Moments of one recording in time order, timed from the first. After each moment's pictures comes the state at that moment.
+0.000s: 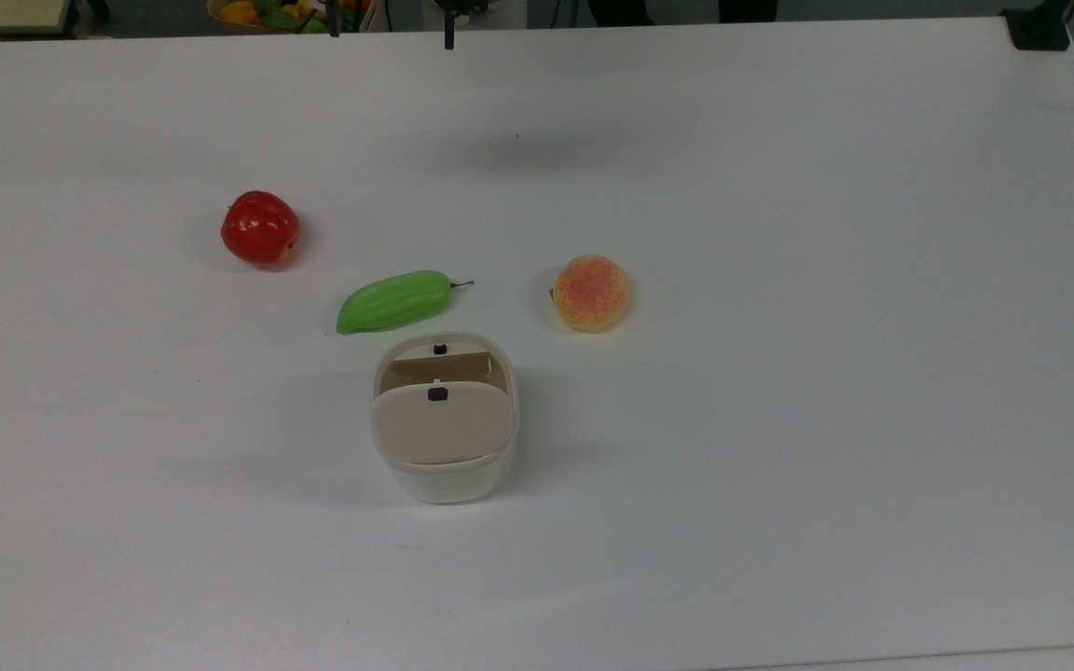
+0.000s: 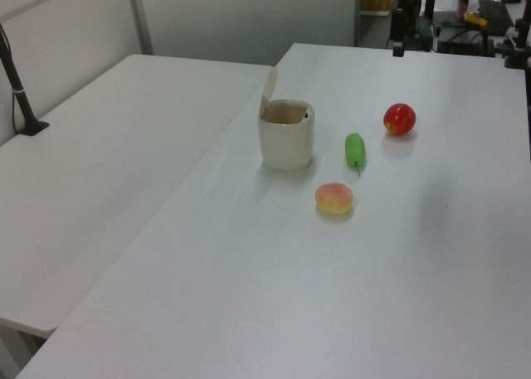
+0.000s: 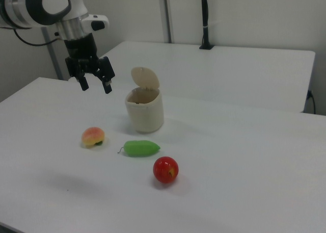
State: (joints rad) arm 0.16 0.03 -0.09 -1.61 -0.10 1.64 0.05
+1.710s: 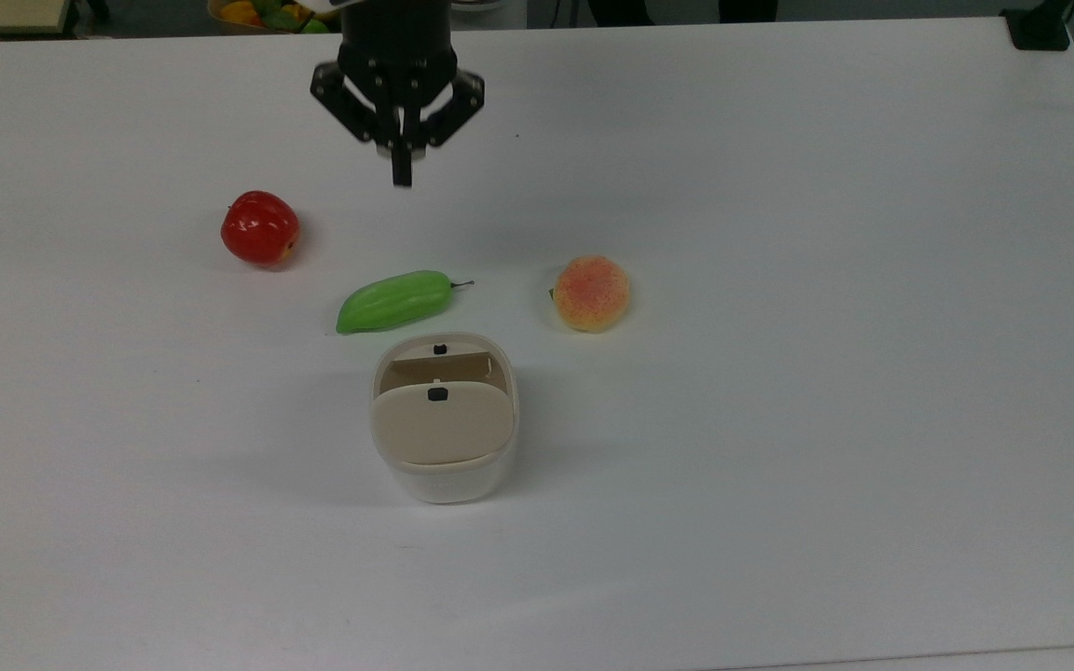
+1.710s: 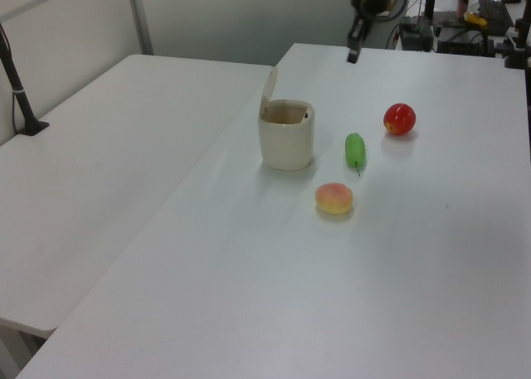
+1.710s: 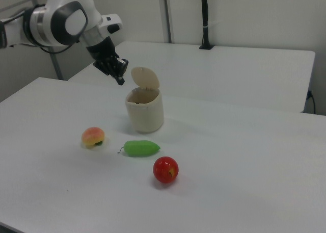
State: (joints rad) arm 0.16 0.16 -0.09 -1.60 -0.08 2.05 0.03
